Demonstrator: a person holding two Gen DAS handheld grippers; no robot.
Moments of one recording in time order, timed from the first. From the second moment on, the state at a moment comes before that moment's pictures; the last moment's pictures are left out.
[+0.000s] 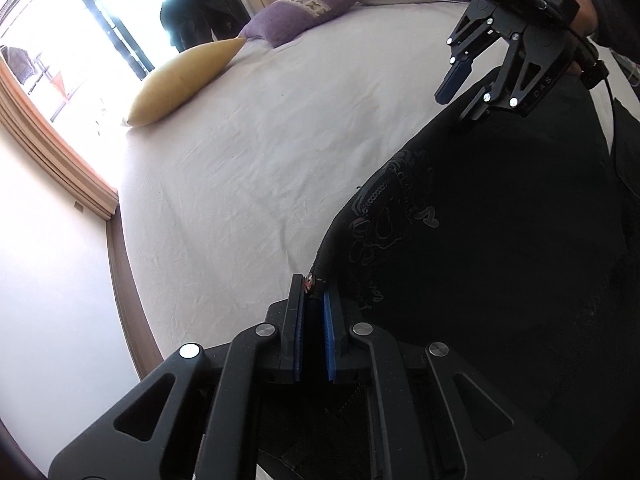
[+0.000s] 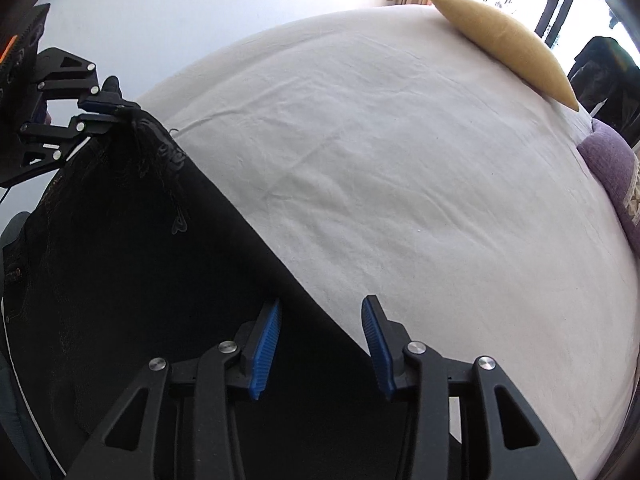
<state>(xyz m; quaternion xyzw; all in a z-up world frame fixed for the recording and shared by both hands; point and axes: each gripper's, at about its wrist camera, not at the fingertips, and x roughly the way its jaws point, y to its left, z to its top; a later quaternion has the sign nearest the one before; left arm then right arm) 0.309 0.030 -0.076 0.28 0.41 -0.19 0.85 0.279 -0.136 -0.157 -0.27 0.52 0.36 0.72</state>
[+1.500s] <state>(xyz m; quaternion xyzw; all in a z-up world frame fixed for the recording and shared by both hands) 0.164 0.022 -0.061 0.32 0.39 -0.25 0.83 0.062 -0.111 -0.120 -0.48 0.41 0.37 0.68</state>
